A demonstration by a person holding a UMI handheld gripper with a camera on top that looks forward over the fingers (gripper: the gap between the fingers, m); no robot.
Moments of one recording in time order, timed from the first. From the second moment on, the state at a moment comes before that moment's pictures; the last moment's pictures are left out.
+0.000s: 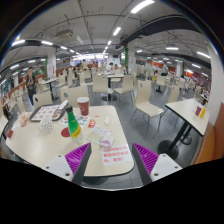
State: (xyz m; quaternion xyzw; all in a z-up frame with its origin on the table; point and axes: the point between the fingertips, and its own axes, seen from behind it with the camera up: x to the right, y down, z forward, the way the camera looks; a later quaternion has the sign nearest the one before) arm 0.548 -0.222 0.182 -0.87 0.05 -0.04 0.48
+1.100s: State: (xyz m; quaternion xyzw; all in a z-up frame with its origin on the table) arm 0.389 0.035 0.060 -0.81 0.05 -0.04 0.58
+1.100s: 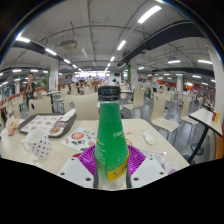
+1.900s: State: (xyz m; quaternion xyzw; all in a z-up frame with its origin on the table) arm 0.297 0.122 0.164 -0.43 -0.61 -0.64 0.17
